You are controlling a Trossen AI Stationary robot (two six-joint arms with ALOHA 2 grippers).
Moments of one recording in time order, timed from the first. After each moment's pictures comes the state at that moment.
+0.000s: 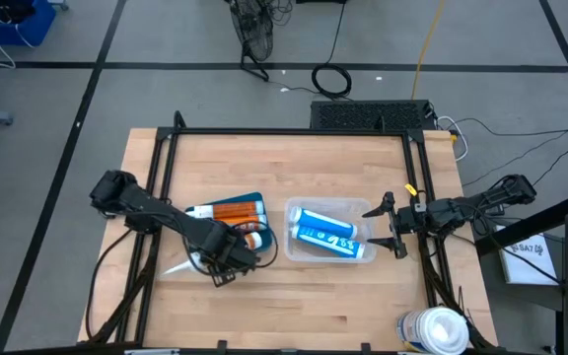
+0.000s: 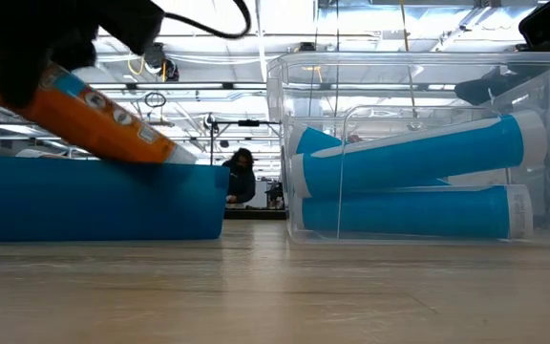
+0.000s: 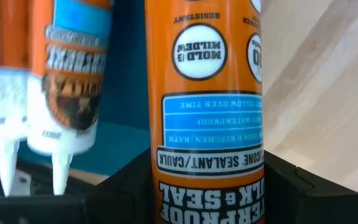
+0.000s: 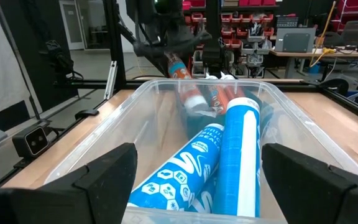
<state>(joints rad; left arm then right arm) -0.40 1.73 1.40 -1.42 0.07 -0.84 0.35 0.14 0.02 0.08 0.23 0.04</state>
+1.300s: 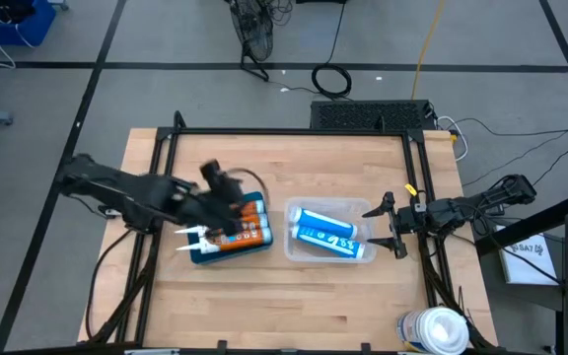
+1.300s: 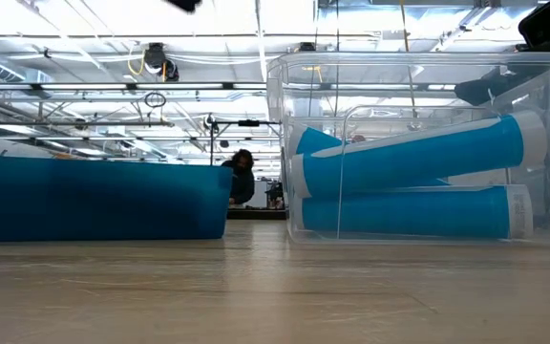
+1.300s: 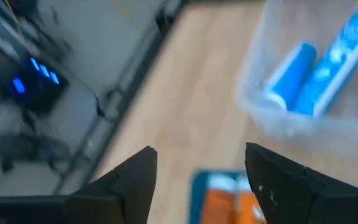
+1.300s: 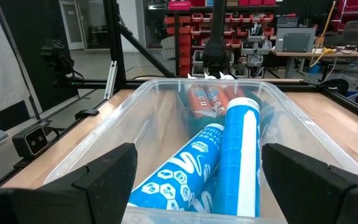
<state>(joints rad) -0.29 1.36 1.40 -0.94 -0.71 -0.28 0.35 0.14 0.02 0.08 0.23 0.04</state>
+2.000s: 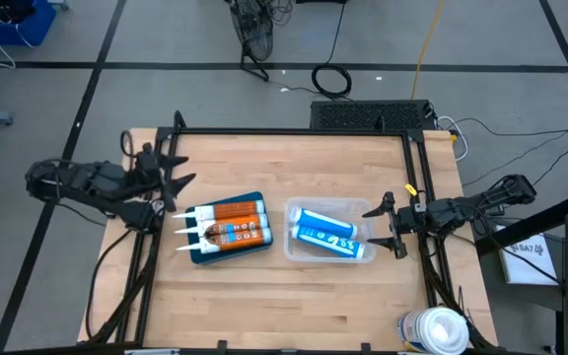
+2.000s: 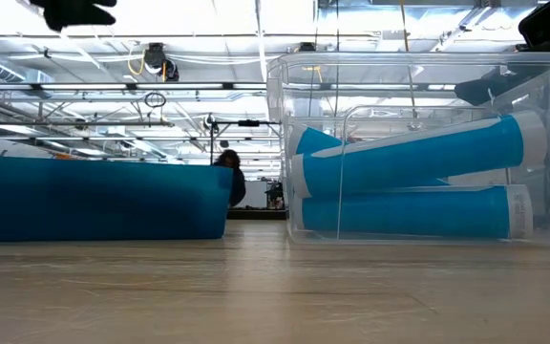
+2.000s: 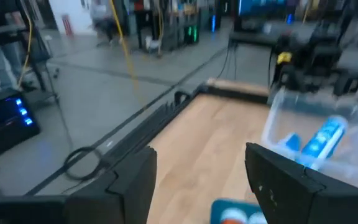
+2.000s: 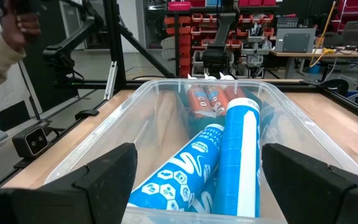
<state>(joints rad) -0.24 0.45 0.76 -0.55 -0.71 -0.14 0.35 0.14 0.02 0.08 0.23 0.04</state>
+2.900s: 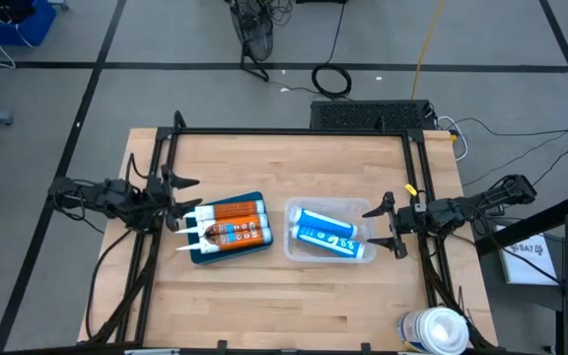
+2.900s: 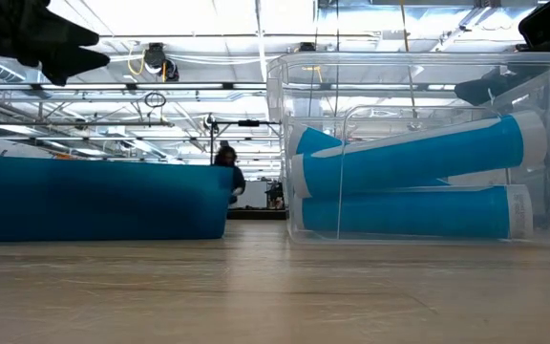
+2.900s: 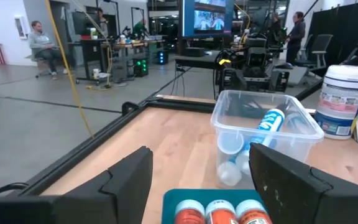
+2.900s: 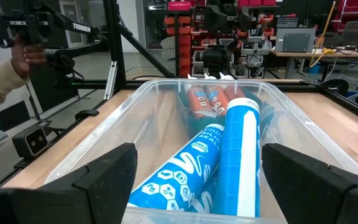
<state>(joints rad) -0.24 0.05 0.28 -0.24 -0.47 -0.03 0.35 0.14 0.02 0.08 0.23 0.04</state>
